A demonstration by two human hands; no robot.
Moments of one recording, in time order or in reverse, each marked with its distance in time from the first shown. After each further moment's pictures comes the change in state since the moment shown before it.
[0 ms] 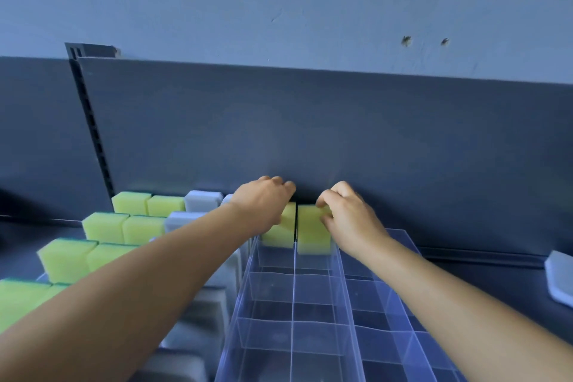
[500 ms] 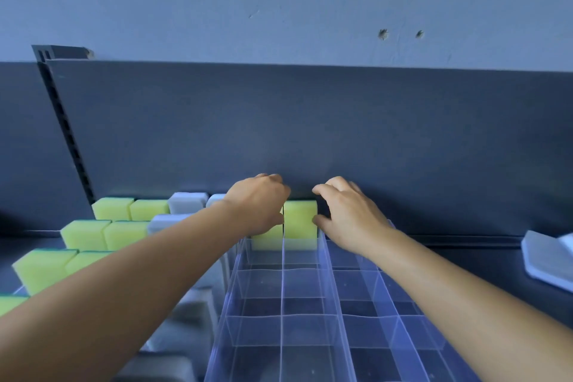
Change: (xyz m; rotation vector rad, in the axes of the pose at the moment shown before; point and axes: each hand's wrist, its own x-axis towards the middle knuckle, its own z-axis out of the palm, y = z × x) left_hand -0.002 0.015 -0.010 0.040 0.021 0.099; right_hand -0.016 0.002 -0.023 -0.120 -0.069 0.016
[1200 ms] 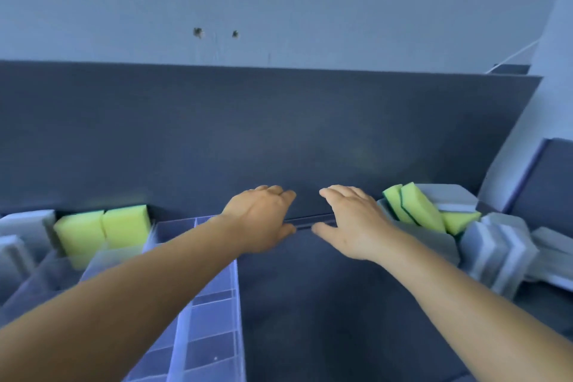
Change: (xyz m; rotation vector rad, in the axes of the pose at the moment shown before) left_hand 0.056 0.247 -0.040 -0.171 0.080 0.279; right_hand -0.136 0.201 -0.089 -0.102 -0.065 0.299
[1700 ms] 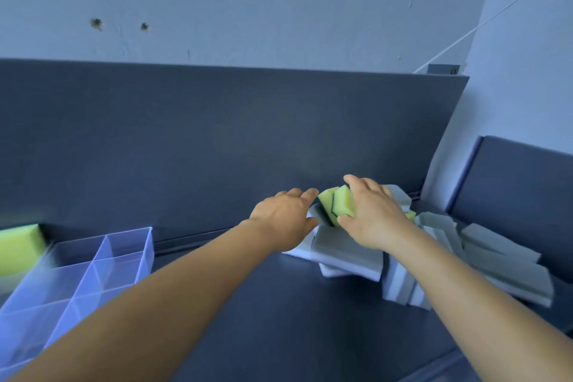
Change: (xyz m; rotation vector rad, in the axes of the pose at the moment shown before) left_hand 0.100 0.118 0.026 -0.191 0.001 0.080; right_hand -0.009 0.135 -0.024 0.053 0.048 0.293
